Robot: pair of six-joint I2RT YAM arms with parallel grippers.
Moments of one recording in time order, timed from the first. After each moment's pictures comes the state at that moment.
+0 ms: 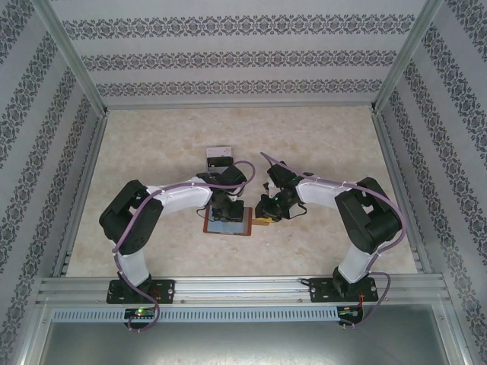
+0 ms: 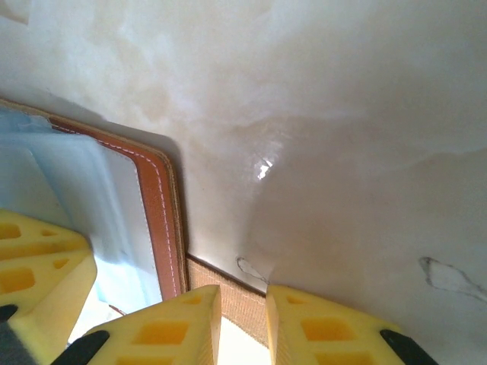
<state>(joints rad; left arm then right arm) -0.72 1.81 1.12 -0.62 0.28 -0.63 0.54 1.73 0.90 -0.48 -0.51 0.64</state>
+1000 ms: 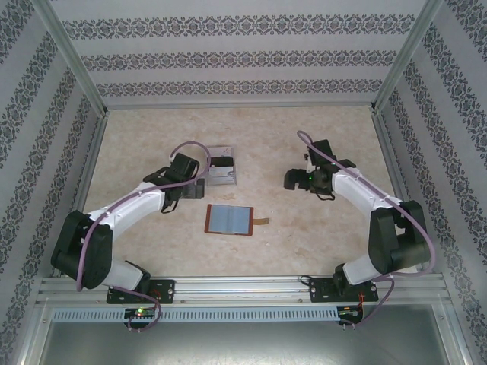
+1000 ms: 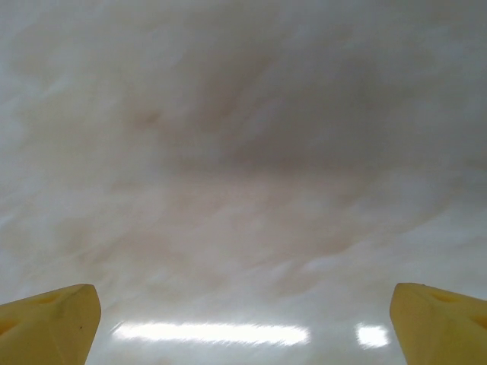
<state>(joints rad) -0.40 1.42 0.84 -0.45 -0.40 -0.32 0.19 1.50 0.94 -0.56 -0.02 0.33</state>
